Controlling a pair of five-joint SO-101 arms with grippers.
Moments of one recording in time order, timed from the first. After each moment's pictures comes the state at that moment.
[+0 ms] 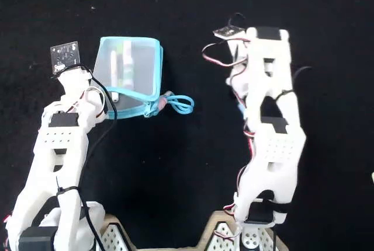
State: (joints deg) left arm -8.6 -28.4 55.0 34.2 8.7; right arm 4.7 37.5 -28.5 95.7 38.5
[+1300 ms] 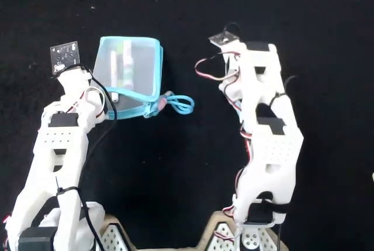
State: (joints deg) left arm -8.6 -28.4 55.0 34.2 8.7; right arm 2.5 37.2 -13.1 75.6 31.9
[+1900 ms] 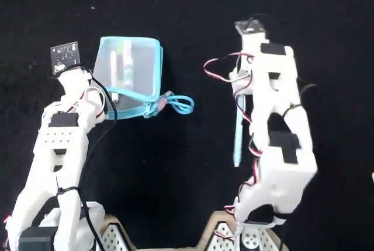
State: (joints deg) left arm -8.6 -28.4 55.0 34.2 8.7; right arm 5.3 18.8 0.3 71.2 12.3
